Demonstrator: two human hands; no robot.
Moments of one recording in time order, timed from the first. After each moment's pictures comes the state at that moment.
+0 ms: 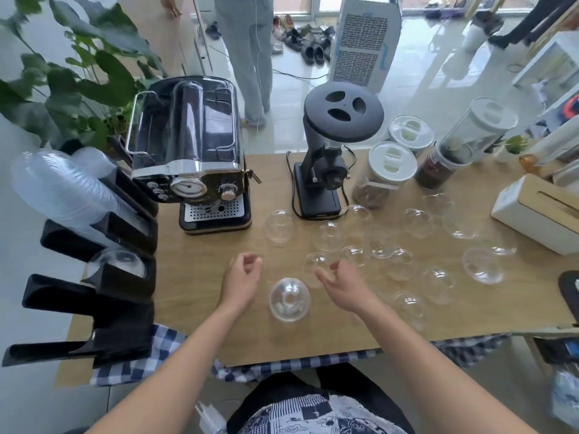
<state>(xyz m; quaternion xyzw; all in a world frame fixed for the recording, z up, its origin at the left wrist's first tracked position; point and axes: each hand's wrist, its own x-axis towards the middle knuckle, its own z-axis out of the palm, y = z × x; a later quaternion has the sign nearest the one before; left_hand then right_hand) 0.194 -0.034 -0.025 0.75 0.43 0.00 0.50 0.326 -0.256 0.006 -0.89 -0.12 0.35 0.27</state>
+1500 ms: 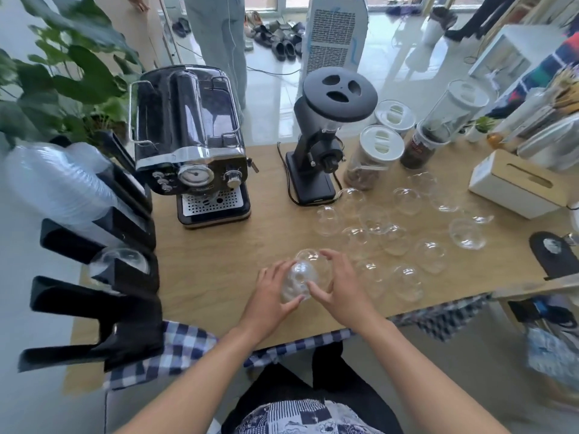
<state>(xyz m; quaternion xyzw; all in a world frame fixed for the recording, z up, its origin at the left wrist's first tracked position) 0.138 -0.074 -0.031 0.90 0.13 -0.05 0.42 0.233 -0.259 0.023 -0.90 -0.21 0.19 0.34</state>
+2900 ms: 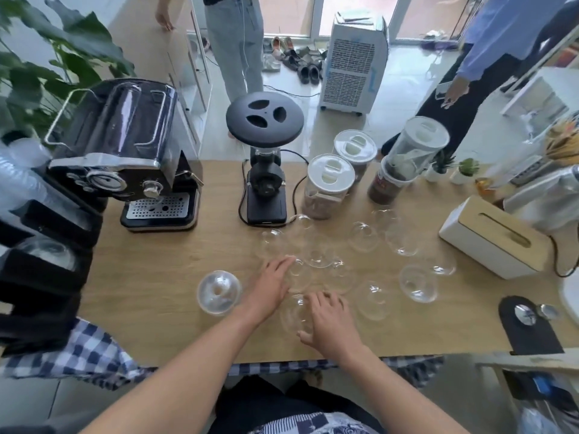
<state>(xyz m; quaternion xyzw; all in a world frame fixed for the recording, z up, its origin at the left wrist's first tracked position) 0.310 -0.215 -0.033 0.94 0.17 -0.08 0.29 0.355 -0.413 -0.020 -0.89 -0.39 0.22 0.00</state>
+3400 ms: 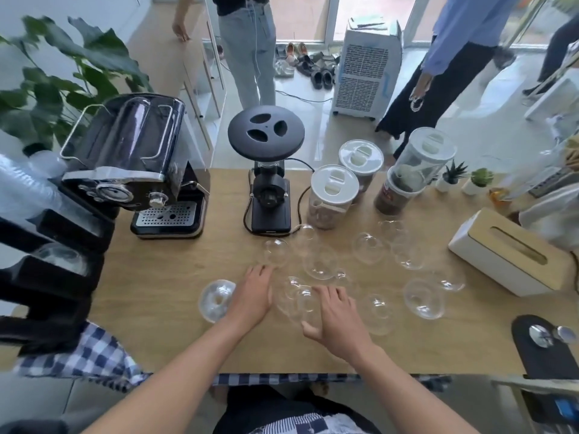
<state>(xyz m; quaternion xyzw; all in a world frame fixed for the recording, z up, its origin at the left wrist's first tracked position) 0.300 -0.196 -0.024 0.93 0.26 -0.03 0.27 0.393 -0.415 -0.014 -0.89 -0.39 0.19 0.10</state>
